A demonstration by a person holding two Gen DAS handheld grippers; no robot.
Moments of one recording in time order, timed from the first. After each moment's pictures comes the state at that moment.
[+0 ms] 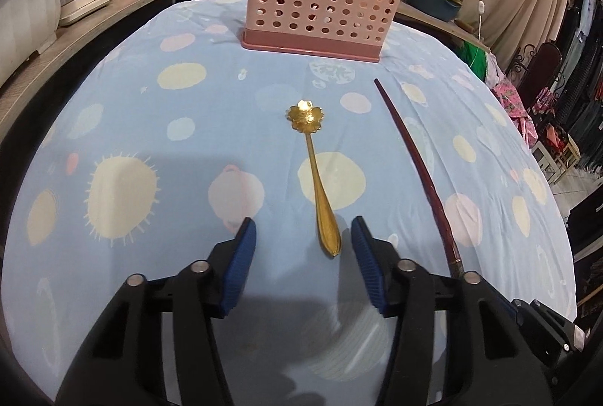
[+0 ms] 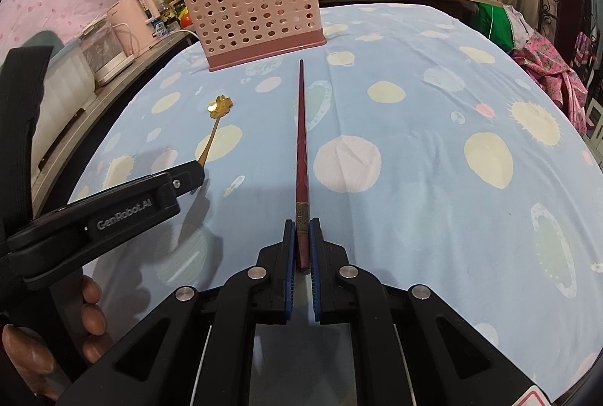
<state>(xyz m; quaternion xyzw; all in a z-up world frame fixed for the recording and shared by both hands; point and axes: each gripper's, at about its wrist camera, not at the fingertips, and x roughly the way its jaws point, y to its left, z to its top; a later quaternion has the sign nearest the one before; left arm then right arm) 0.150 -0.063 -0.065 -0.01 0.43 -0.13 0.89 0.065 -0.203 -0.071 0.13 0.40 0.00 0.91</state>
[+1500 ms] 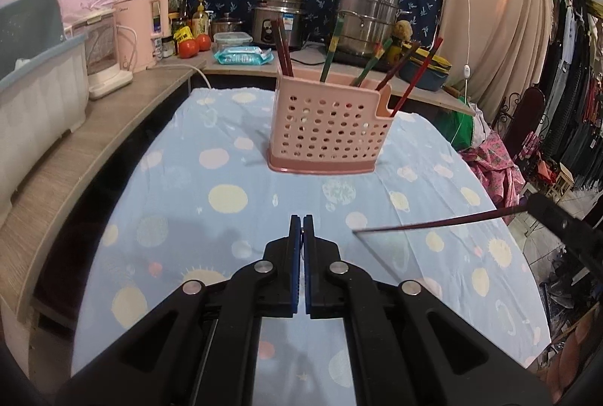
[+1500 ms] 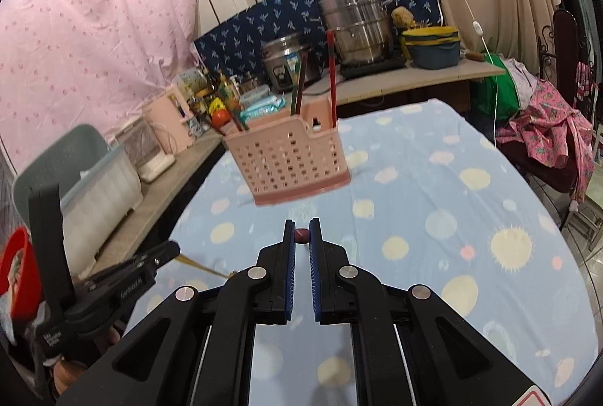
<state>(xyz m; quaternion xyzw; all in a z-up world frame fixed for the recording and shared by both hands) 0.150 -0.019 0.055 -0.02 0.32 -0.14 0.94 0.067 -0.239 0.070 0.18 0.25 0.02 0.95</state>
